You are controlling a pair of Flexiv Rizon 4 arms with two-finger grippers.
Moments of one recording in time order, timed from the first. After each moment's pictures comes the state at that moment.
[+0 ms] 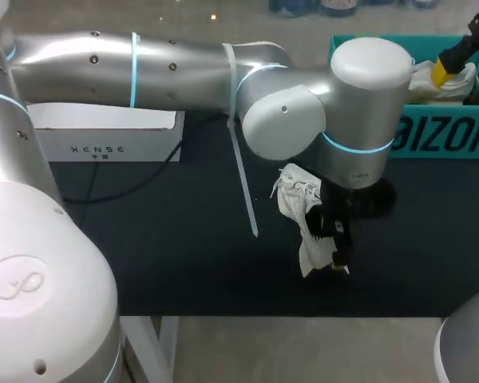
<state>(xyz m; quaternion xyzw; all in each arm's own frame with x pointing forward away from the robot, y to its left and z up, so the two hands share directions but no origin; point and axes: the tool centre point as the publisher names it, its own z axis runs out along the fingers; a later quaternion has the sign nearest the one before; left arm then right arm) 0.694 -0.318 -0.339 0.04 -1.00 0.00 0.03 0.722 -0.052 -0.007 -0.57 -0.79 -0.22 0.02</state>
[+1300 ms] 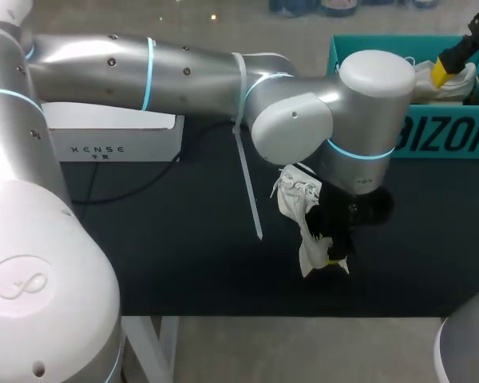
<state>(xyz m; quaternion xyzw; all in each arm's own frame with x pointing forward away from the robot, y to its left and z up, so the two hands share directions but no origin) 0.696 -0.314 -0.362 0.07 -1.00 -0.03 0.05 0.722 -0.051 -0.007 -0.57 -0.79 -0.22 0.02</state>
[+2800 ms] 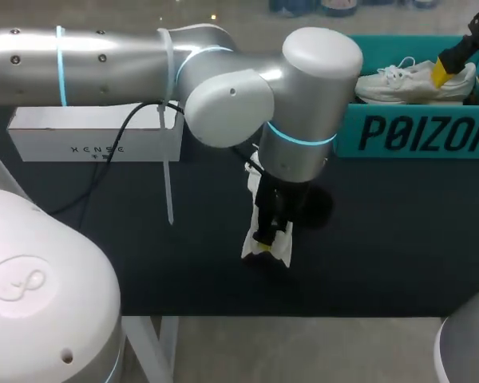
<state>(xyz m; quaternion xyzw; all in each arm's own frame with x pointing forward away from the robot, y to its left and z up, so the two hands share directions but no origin) 0.690 -0.192 -0.308 -0.21 -0.97 -0.06 0.05 0.722 -0.051 -0.007 -0.57 -0.79 -0.22 0.02</state>
